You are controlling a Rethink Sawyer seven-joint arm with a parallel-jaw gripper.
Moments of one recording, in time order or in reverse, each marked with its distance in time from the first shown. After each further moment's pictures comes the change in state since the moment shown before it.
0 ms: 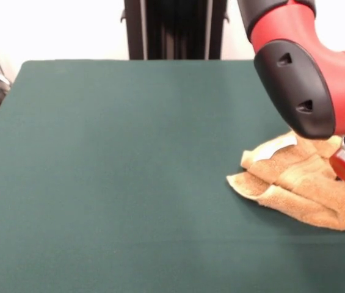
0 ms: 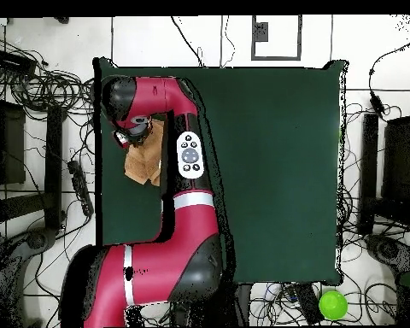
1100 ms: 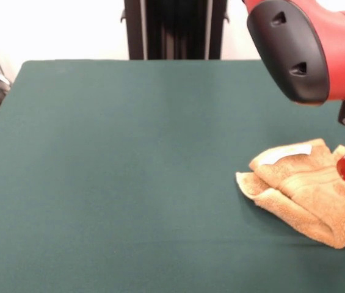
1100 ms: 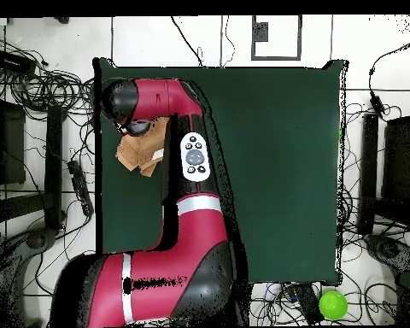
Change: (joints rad) arm -0.023 -0.140 0.002 0.203 -0.014 -0.330 0.000
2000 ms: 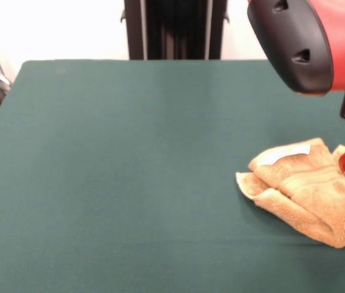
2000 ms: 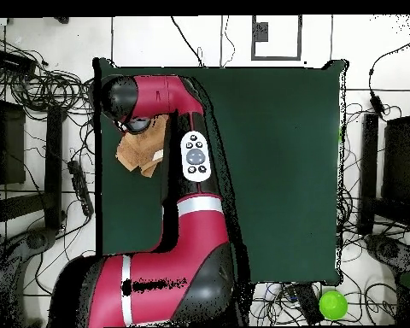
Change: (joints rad) arm -0.002 -0.020 0.000 -0.007 -0.010 0.017 0.000
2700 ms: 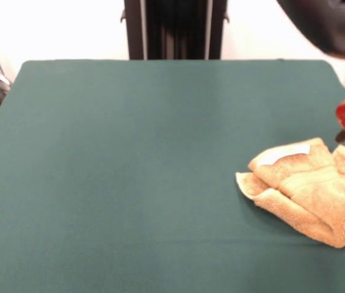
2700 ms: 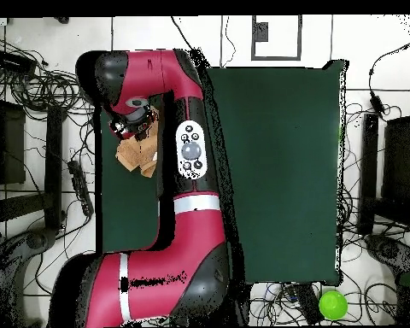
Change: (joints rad) arm 0.013 0.035 0.000 -0.243 -0.070 0.554 0.000
